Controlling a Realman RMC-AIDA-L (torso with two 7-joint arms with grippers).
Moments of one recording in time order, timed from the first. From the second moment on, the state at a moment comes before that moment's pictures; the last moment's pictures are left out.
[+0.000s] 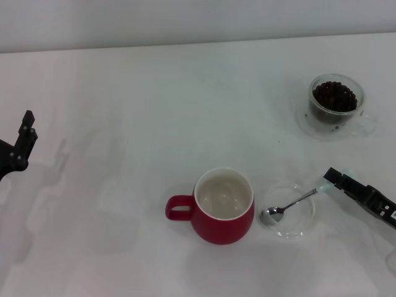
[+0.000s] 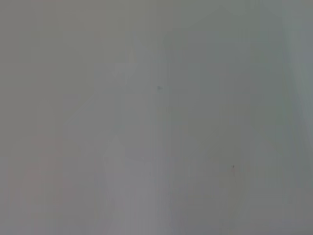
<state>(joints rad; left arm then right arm) -0.34 -2.08 2.77 0.12 -1.09 1.36 -0.06 0.17 2.00 -0.49 -0.03 1.52 1.39 -1.70</state>
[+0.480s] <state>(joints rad) -0.34 -2.08 2.77 0.12 -1.10 1.36 -0.06 0.18 2.01 -0.48 0.00 1.53 1.40 -1.70</state>
